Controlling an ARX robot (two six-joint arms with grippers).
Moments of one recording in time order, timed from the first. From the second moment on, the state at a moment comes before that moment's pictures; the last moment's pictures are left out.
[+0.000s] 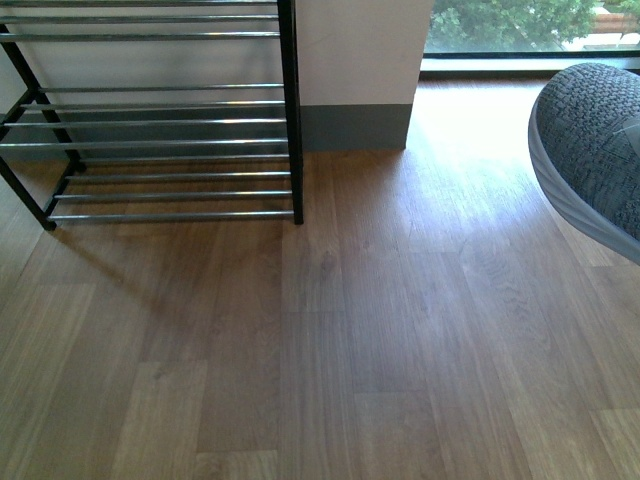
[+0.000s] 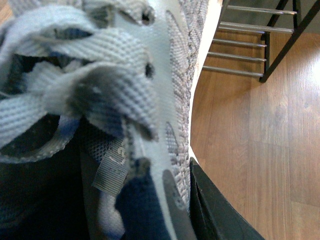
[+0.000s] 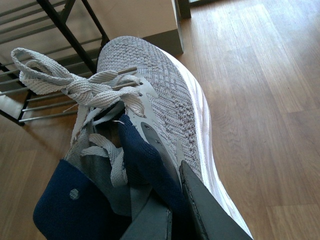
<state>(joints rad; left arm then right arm) -0.36 1.09 0.39 0.03 -0.47 -0.34 -0.21 0.76 0.25 0.13 -0.20 0.18</state>
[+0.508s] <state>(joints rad) -0.36 1.09 0.39 0.03 -0.47 -0.34 -0.21 0.76 0.25 0.13 -0.20 0.18</state>
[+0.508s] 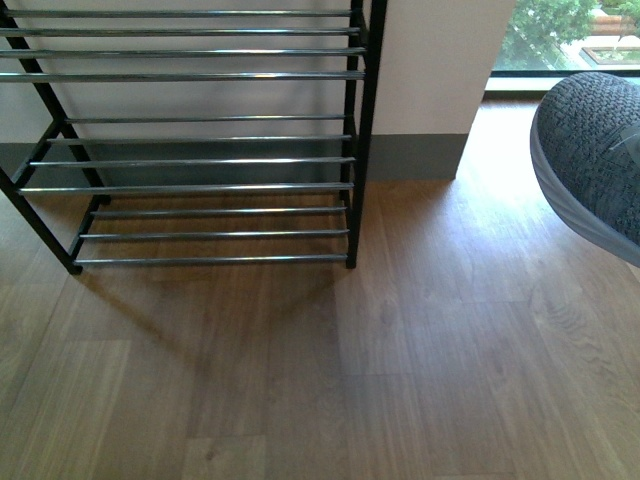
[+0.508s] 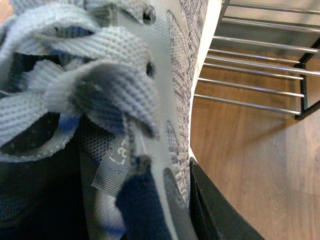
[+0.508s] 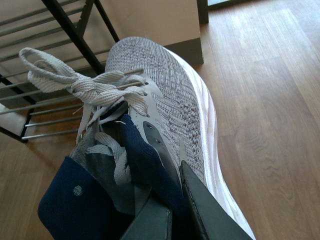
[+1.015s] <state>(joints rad) -0.35 1.09 0.39 0.03 -0.47 -0.34 -0.21 0.76 0.25 0.13 -0.20 0.18</state>
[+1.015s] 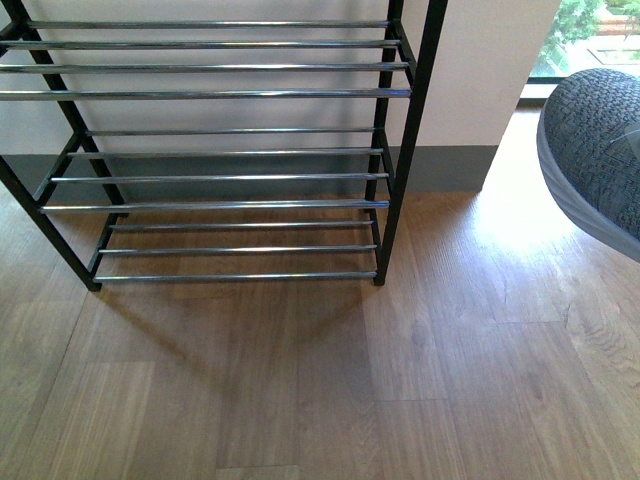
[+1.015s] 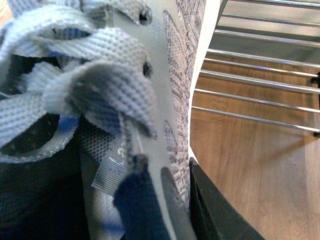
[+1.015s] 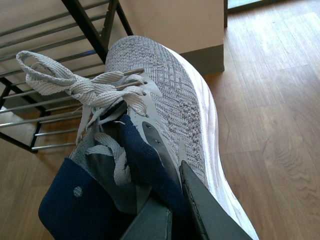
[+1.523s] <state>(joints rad) -0.35 1.09 0.39 0.03 -0.47 -0.34 -0.21 0.76 0.25 0.13 -0.20 0.18</state>
